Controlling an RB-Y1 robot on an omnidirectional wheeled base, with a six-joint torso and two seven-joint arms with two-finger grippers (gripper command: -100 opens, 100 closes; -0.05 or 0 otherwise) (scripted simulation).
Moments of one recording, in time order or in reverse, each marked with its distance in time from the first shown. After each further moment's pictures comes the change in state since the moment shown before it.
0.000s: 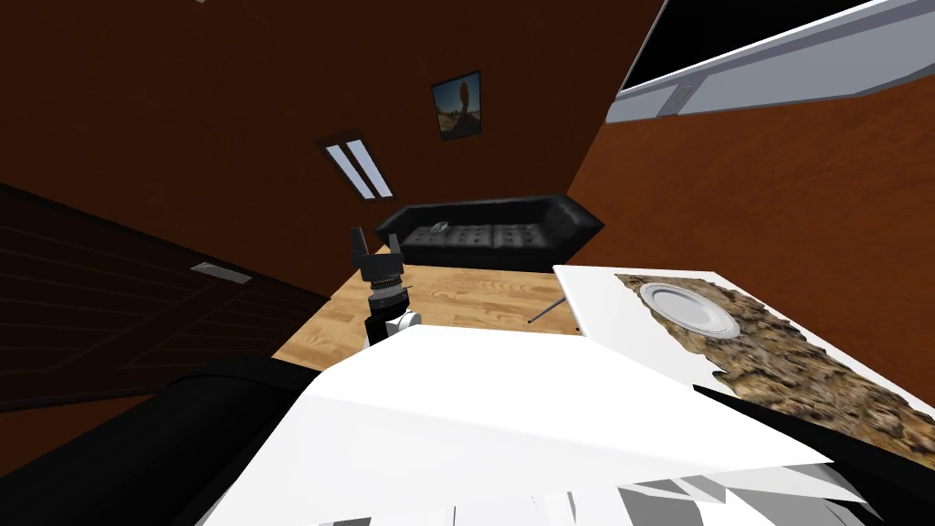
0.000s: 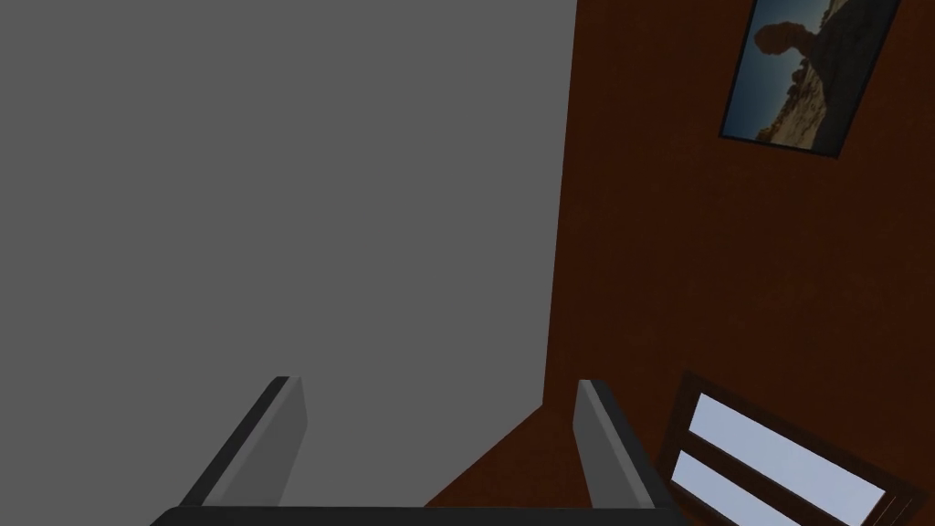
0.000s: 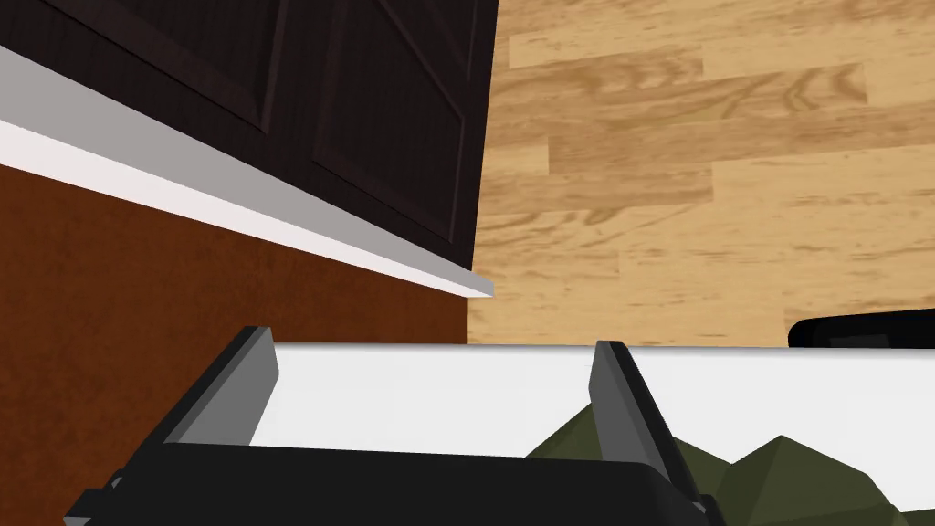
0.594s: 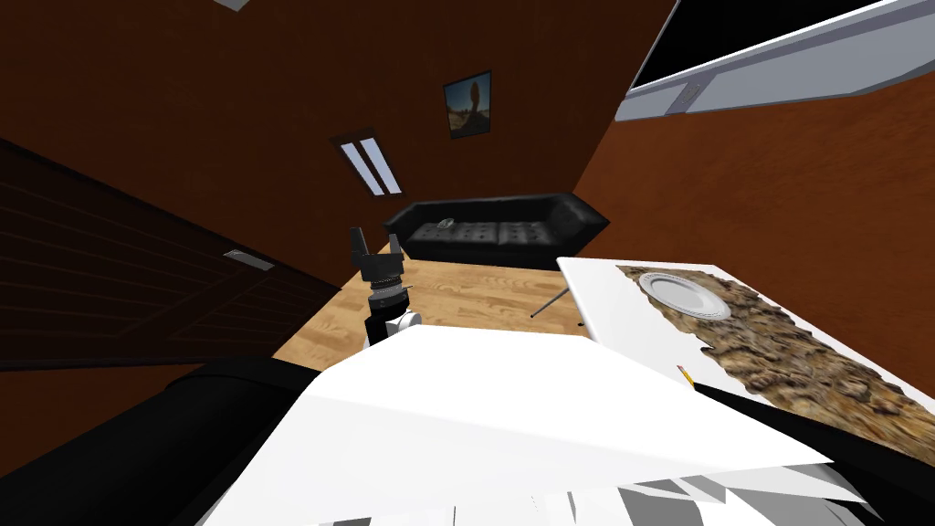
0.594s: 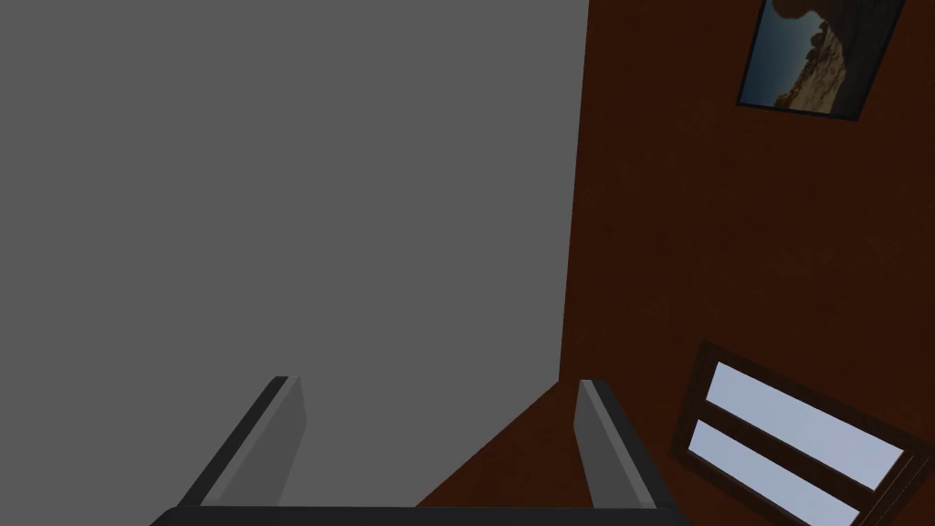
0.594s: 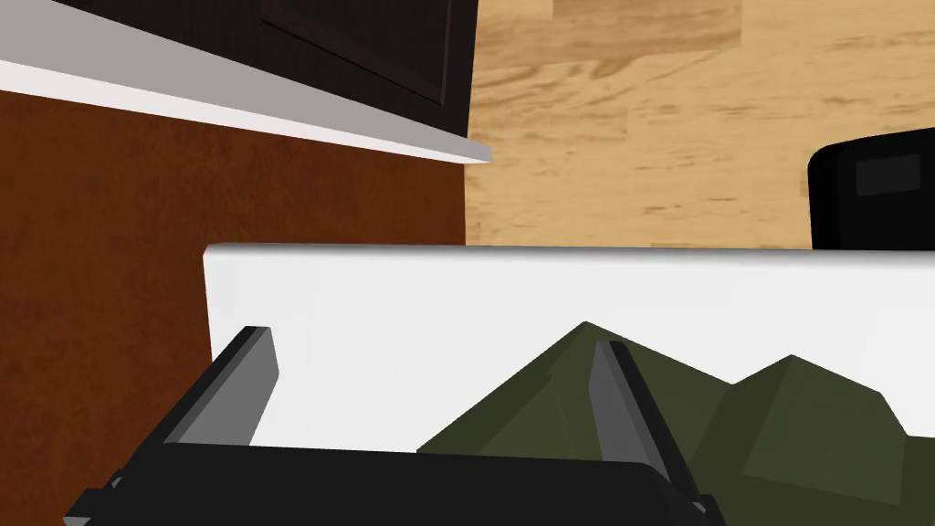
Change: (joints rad) left arm 0.000 0.000 0.000 0.000 0.000 0.000 0.000; right arm -0.032 -0.019 -0.051 -0.007 -0.205 -0.095 0.075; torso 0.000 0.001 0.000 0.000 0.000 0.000
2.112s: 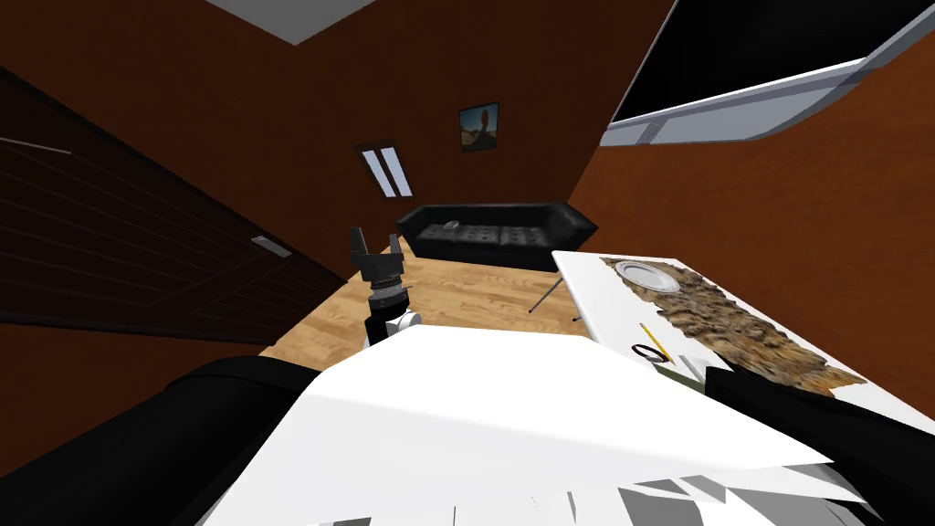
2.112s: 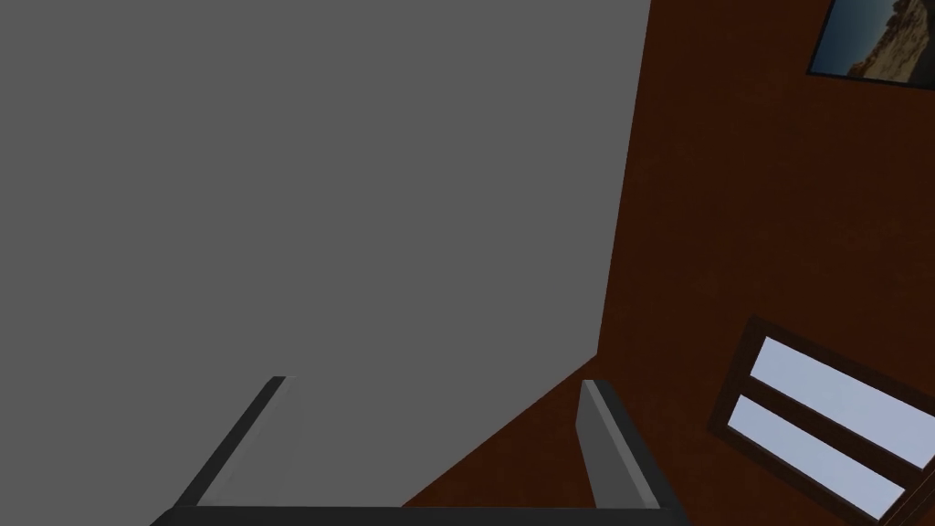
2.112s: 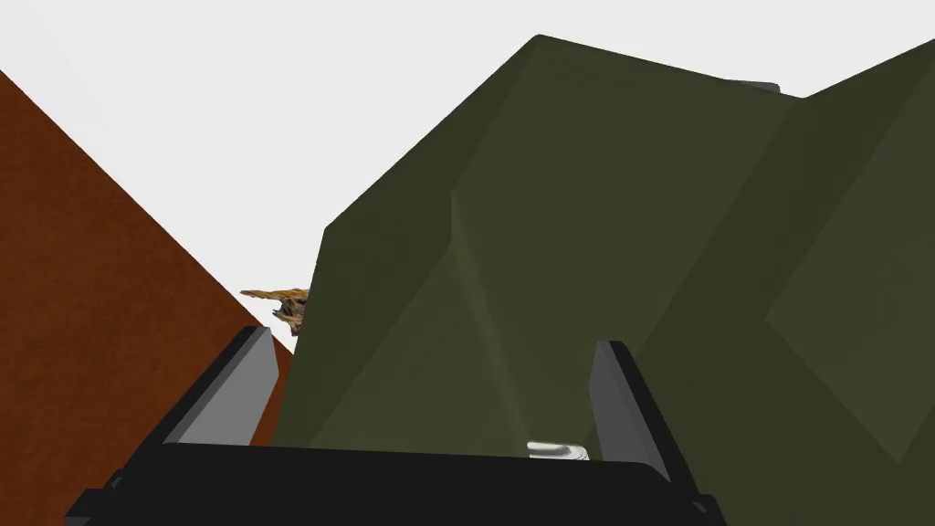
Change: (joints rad) left arm 0.000 0.000 0.000 0.000 0.000 0.000 0.000; right arm -0.291 -0.052 -0.279 -0.039 -0.241 -0.102 0.098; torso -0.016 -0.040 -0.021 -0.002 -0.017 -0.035
